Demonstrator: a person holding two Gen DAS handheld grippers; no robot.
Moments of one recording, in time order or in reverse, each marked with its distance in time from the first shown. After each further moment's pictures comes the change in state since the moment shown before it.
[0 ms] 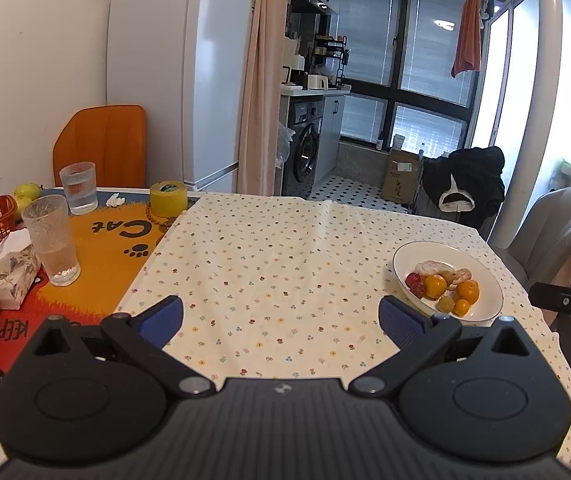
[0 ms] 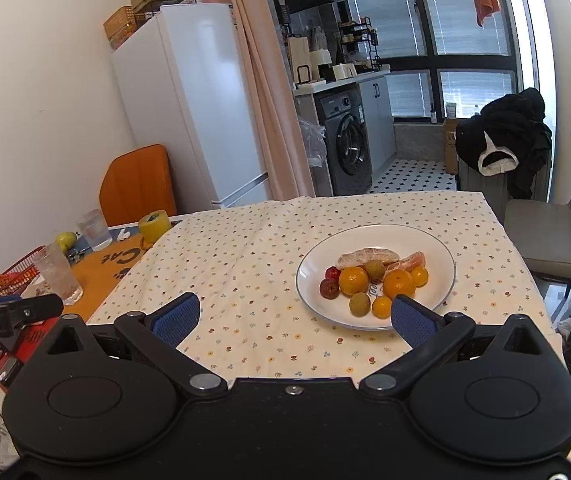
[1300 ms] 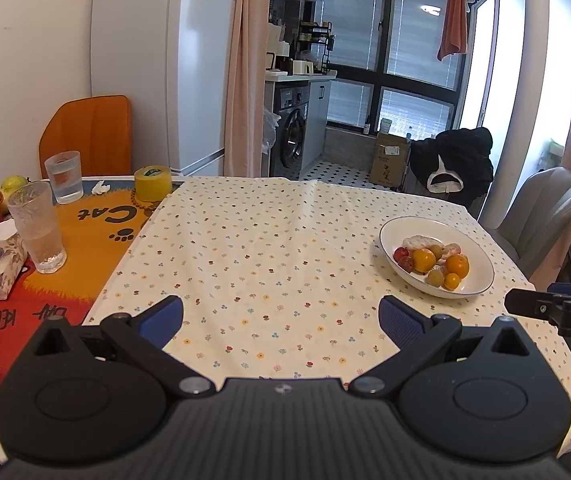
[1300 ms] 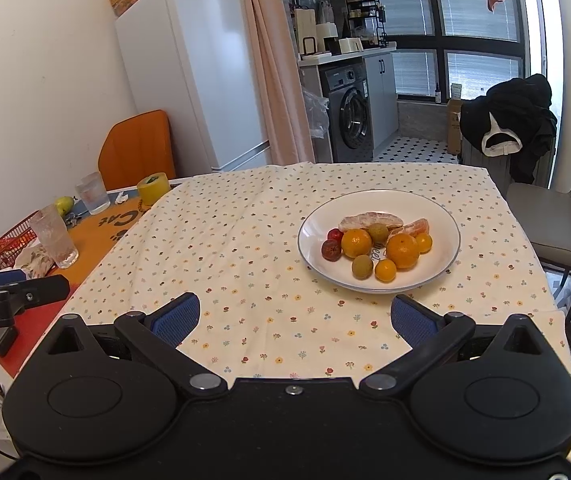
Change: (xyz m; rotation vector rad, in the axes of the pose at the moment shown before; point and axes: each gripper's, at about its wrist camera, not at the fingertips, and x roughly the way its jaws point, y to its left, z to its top) left arm 0.003 -0.009 -0.018 0.031 0.037 -0.029; right arm 0.009 0.005 -0.018 -0.033 0.091 -0.013
